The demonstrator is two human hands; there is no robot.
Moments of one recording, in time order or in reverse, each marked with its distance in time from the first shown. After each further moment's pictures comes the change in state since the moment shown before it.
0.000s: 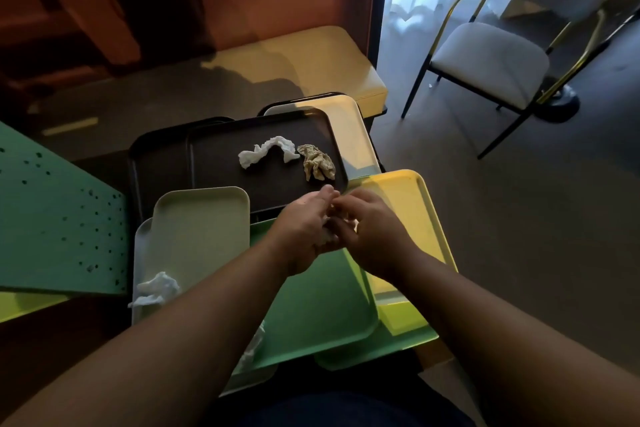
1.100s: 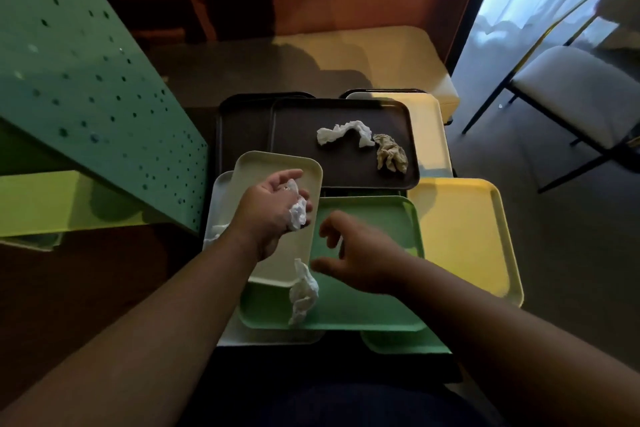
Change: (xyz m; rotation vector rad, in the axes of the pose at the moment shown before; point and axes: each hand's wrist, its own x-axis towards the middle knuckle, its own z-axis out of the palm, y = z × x) left_hand -0.059 -0.004 -0.123 0.005 0.391 0.310; right_hand -0.004 -0.084 0.065 -0.058 -0.613 0.058
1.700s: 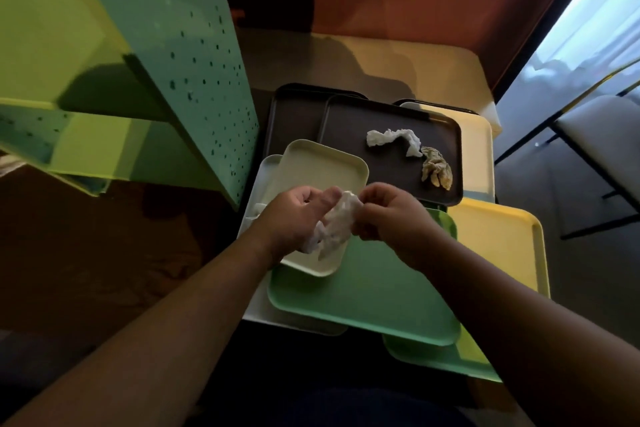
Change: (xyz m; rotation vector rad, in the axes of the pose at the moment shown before) left_hand -0.039 -0.010 -0.049 0.331 -0.041 0.056; right_hand 0.029 -0.040 -0.014 0.740 0.061 0.159
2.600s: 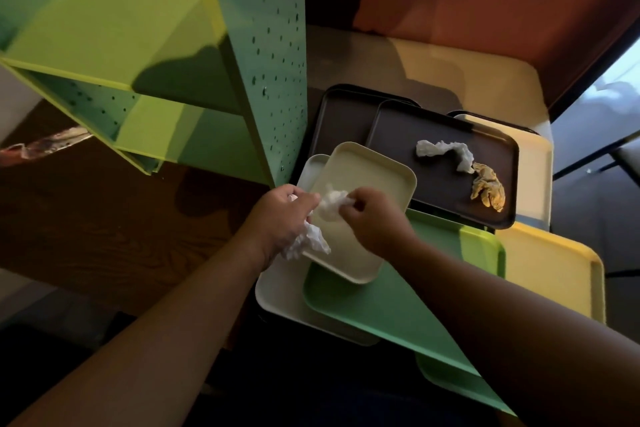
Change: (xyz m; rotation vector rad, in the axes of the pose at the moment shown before) left_hand -0.015 -0.020 -0.062 -0.054 0.319 -0.101; right_hand 0.061 0.015 0.081 -0.666 0.067 -0.209
